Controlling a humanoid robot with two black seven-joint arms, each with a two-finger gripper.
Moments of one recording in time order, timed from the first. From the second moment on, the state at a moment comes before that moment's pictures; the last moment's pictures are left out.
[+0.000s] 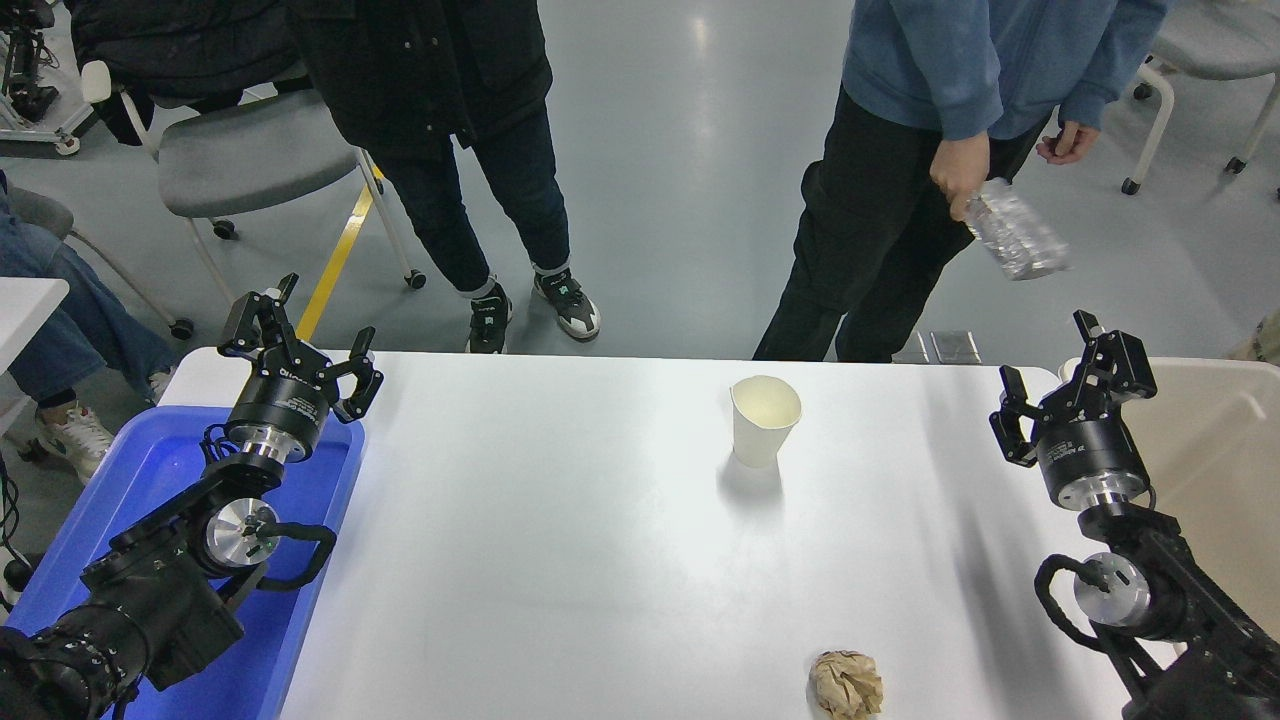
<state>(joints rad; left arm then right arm) -0.62 0.29 -0.79 -0.43 0.08 -0.50 -0.60 0.33 -0.26 1.23 0.88 -0.56 0.03 0.47</state>
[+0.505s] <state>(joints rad) -0.62 0.29 -0.79 -0.43 0.08 -0.50 -0.60 0.34 -0.26 1.22 0.87 -0.56 0.03 0.47</state>
